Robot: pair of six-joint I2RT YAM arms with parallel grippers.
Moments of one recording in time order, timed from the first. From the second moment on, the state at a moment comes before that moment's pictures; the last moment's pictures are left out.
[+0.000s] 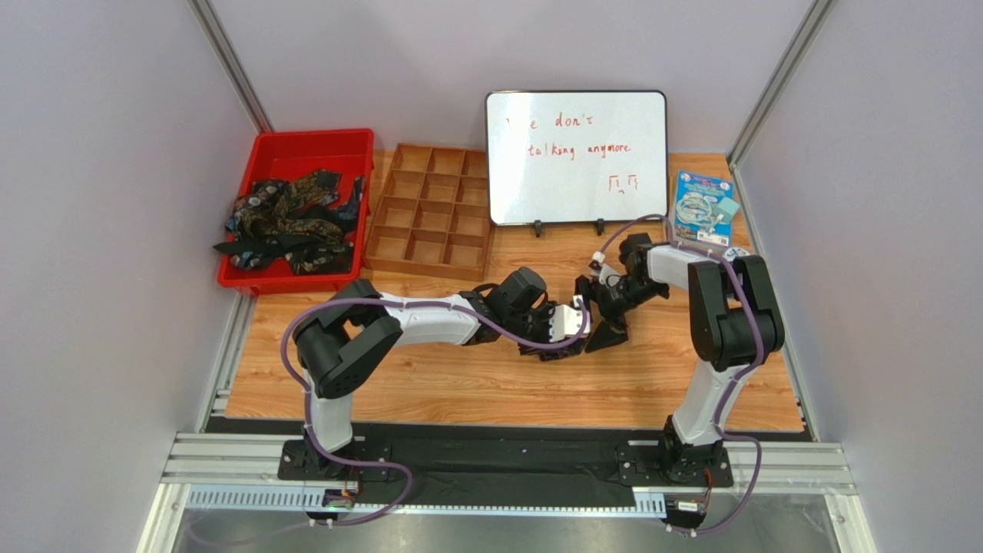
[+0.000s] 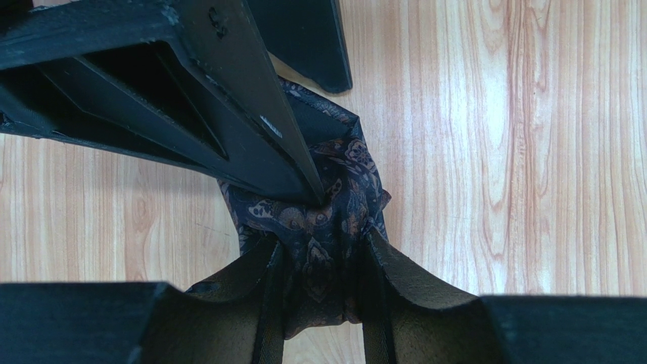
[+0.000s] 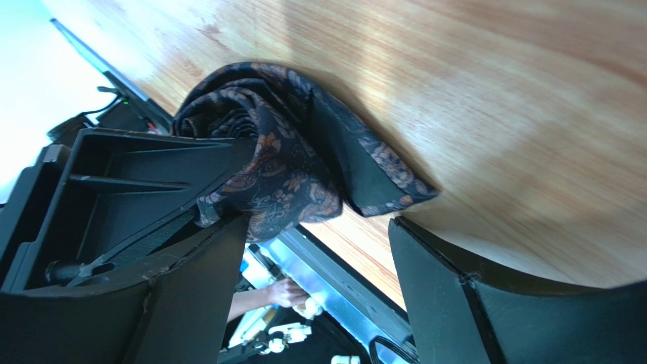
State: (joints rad) left arm -0.97 1.89 1.08 0.03 0.41 0.52; right arm 0.14 1.86 1.04 -0.80 -0.76 0.15
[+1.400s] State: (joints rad) left arm -0.97 1.92 1.11 0.03 0.42 0.50; right arm 0.17 1.79 0.98 -0.55 -0.82 0.15
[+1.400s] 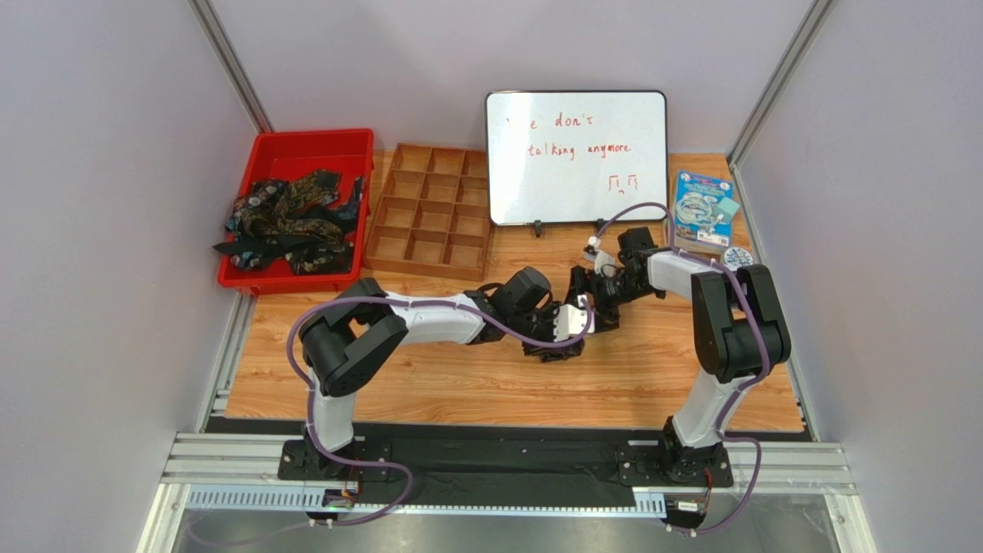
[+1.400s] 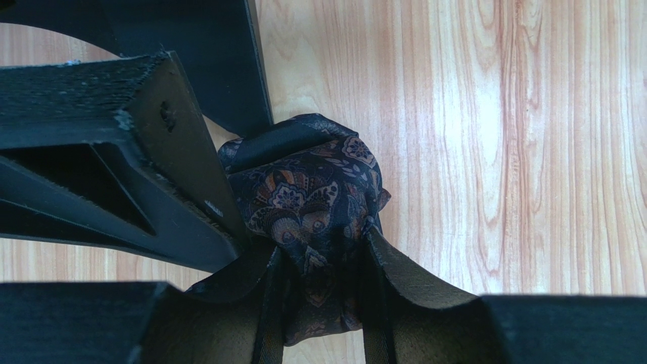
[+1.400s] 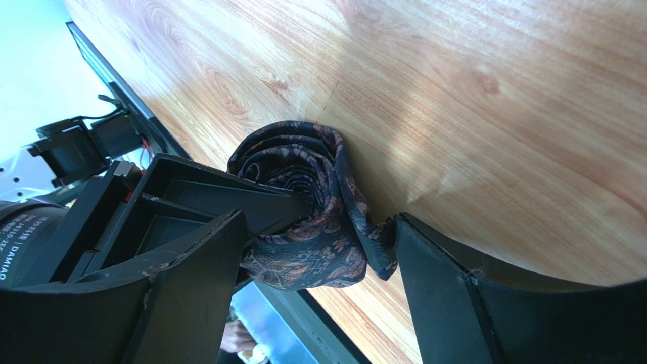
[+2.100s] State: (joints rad) left arm -0.96 1.92 1.11 0.02 0.49 0.50; right arm 0.14 1.73 0.89 -0.50 -0.87 0.09
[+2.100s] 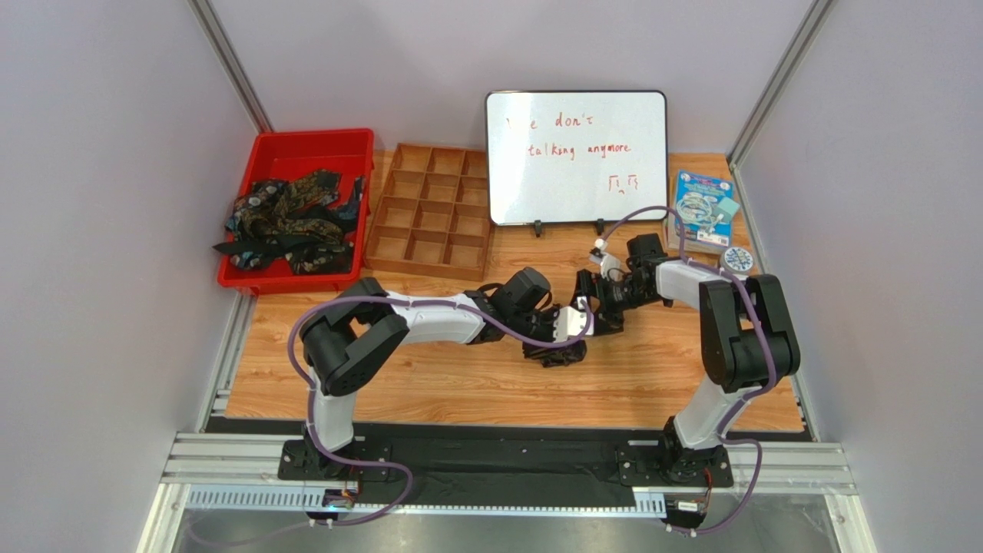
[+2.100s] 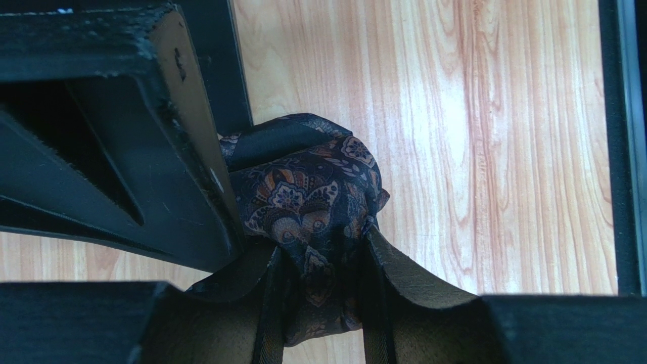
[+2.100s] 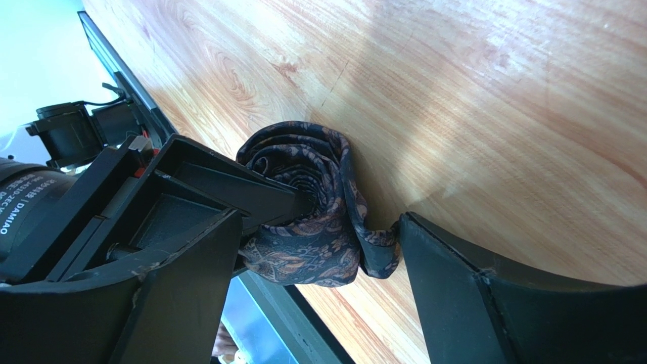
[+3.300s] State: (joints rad) left arm -0.94 1.94 1.12 0.03 0.54 0.44; right arm 0.08 1.75 0.83 -0.49 -0.99 0.10
